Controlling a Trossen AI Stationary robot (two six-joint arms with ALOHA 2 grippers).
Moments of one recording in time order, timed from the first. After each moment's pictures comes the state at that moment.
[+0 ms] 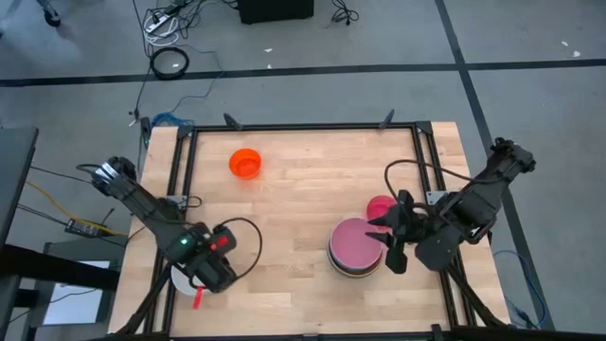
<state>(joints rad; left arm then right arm) -0.72 1.46 1.24 -1.29 -0.17 -1.34 0.75 1.30 1.44 -1.03 0.74 0.83</state>
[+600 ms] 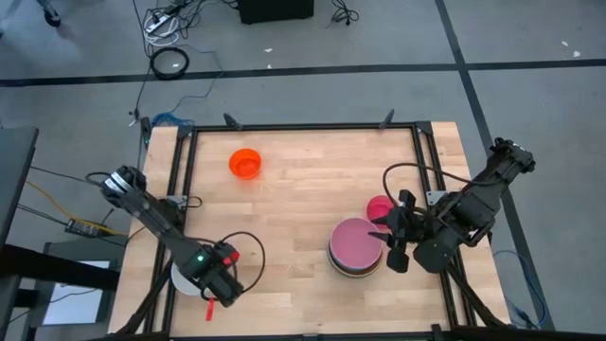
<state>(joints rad) -0.73 1.60 1.24 -1.19 0.10 -1.55 0.75 1.31 1.42 -1.10 0.73 0.82</state>
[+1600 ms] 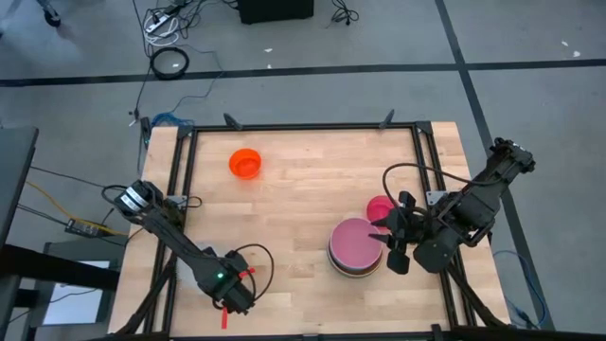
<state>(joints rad) -0.73 1.79 1.24 -1.15 0.11 -1.39 0.75 1.31 1.42 -1.09 0.70 0.84</state>
